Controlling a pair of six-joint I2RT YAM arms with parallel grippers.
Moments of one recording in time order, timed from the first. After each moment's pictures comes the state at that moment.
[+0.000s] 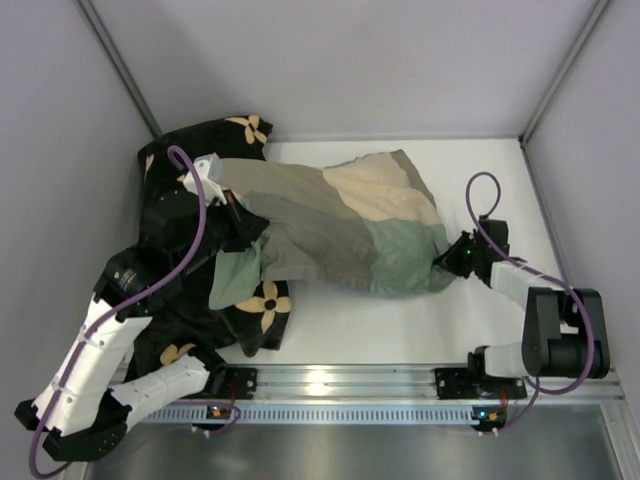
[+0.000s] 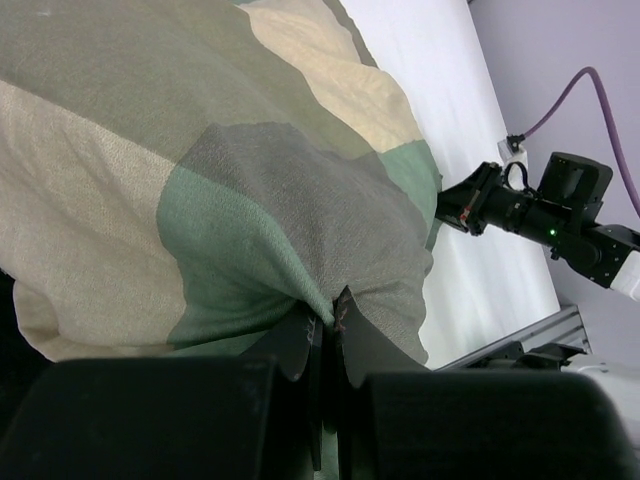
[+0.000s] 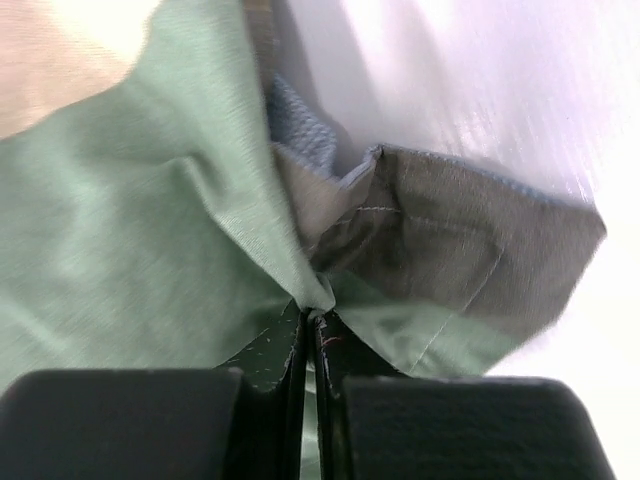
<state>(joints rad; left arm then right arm) -0.62 0.91 1.39 -0.85 -0.10 -0.60 -0.03 1.37 0.53 -0.03 -0.28 0.65</state>
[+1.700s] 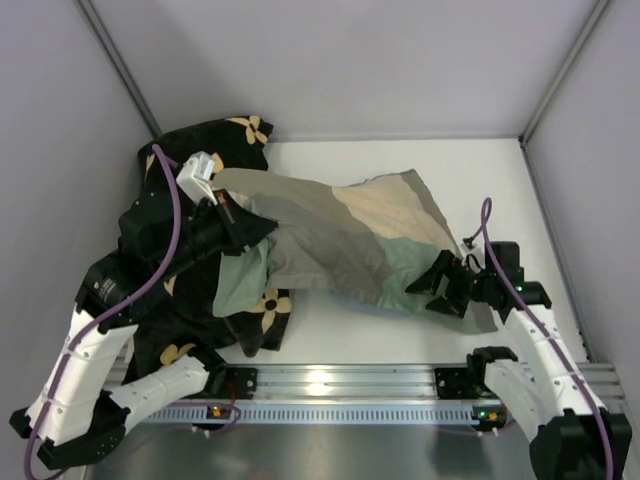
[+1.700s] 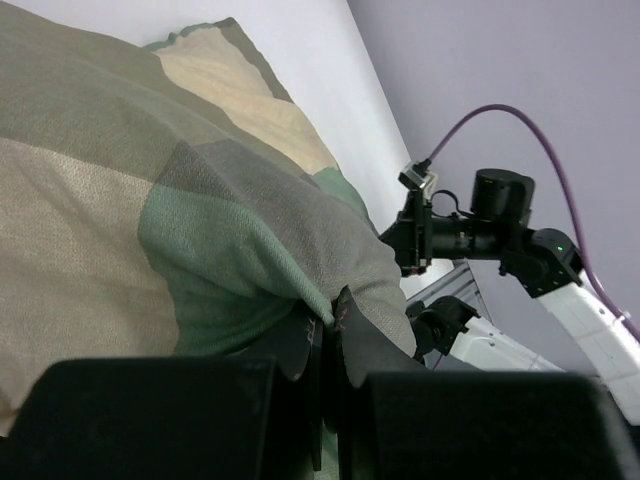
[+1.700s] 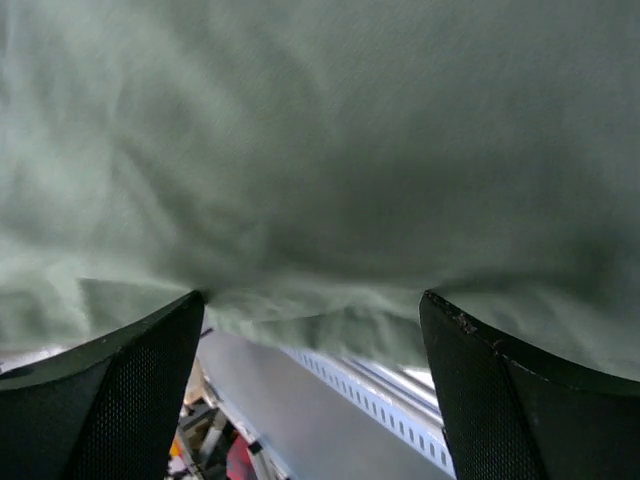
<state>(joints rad) -0.62 0.89 1.47 -0.83 0.10 -0.68 0.05 0.75 0.57 -0.76 -0.67 0.62</state>
